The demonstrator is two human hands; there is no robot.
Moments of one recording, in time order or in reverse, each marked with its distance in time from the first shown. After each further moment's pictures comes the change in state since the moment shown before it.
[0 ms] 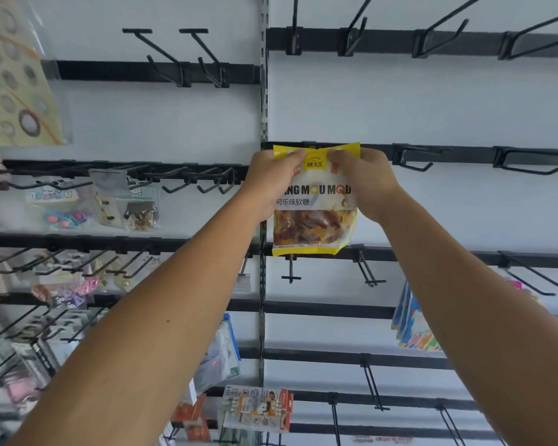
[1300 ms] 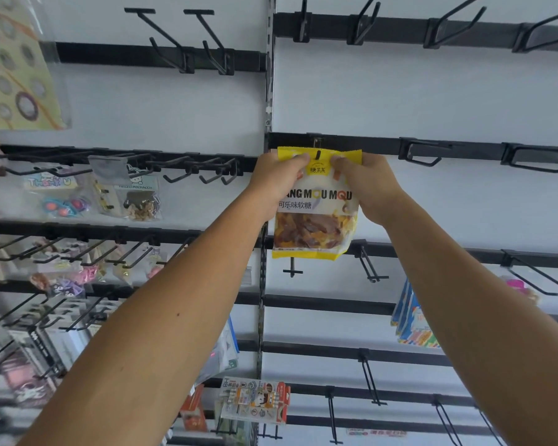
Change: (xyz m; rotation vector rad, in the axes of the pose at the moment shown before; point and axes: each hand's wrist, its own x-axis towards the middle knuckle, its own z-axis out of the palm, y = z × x) left_hand 0.001 -0.016 -0.001 0.009 -0.040 -0.041; right_hand 0.004 0.019 0.001 -0.094 -0.037 0.006
